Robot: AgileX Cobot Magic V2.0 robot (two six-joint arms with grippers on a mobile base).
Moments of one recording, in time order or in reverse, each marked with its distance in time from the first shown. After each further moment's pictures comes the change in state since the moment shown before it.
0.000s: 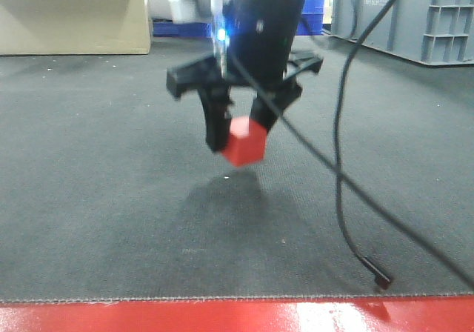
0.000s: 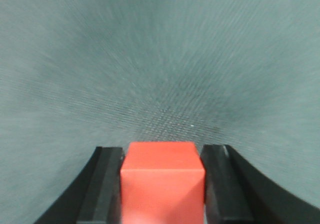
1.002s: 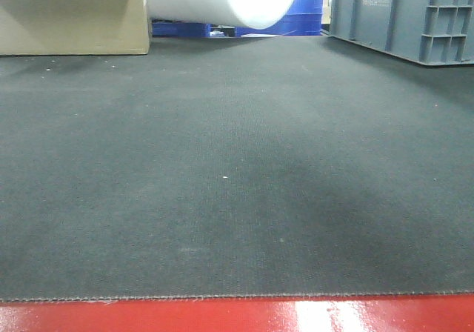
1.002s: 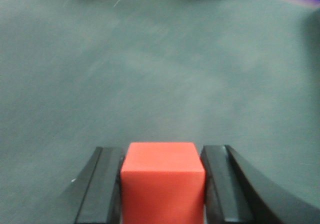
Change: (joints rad) left arm 0.000 0.000 0.000 0.000 0.000 0.000; right arm -0.113 -0.919 0.481 -0.146 -0.304 -0.049
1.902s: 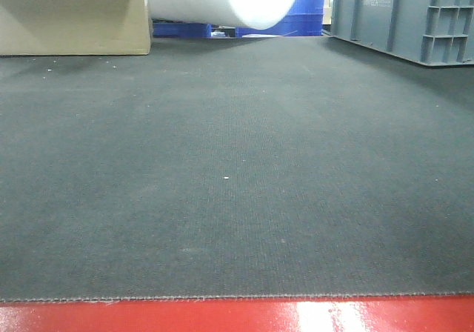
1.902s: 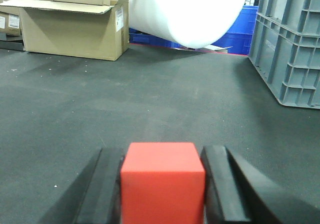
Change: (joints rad) left arm 0.000 0.000 0.000 0.000 0.000 0.000; right arm -0.142 -0.893 0.535 -0.064 -0.032 0.139
